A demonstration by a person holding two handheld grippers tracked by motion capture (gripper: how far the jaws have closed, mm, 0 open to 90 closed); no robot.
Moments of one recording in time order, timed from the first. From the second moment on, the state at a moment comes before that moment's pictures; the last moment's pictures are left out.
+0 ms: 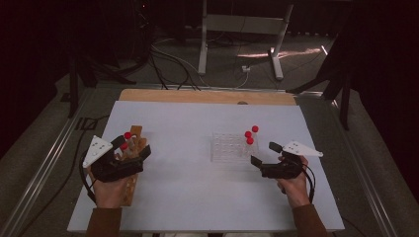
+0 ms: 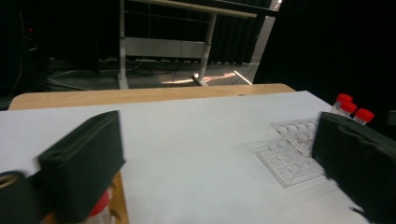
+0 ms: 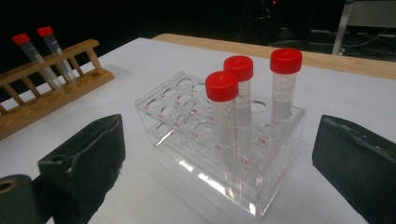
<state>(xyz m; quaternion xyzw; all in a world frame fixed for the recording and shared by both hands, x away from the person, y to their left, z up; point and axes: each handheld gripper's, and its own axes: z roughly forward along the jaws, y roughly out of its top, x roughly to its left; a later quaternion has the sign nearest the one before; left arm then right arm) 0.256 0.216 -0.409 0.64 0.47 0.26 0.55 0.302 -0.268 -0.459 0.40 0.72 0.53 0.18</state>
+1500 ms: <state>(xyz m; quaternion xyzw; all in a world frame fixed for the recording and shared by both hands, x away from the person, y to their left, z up) 0.257 0.202 -0.420 0.65 0.46 0.25 0.55 0.322 -0.234 -0.462 0.39 0.73 0.50 0.26</state>
